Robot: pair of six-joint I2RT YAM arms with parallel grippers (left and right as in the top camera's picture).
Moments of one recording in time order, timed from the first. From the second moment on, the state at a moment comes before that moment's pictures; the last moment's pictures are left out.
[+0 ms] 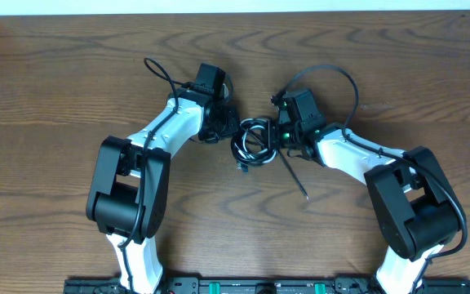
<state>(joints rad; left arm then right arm) -0.32 1.99 1.30 -0.59 0.31 -0.49 0.46 1.92 1.03 -0.07 -0.33 0.48</state>
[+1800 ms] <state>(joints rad) -0.32 2.04 1.43 -1.01 0.51 -0.45 0.55 1.76 1.12 -0.60 -0.23 0.11</state>
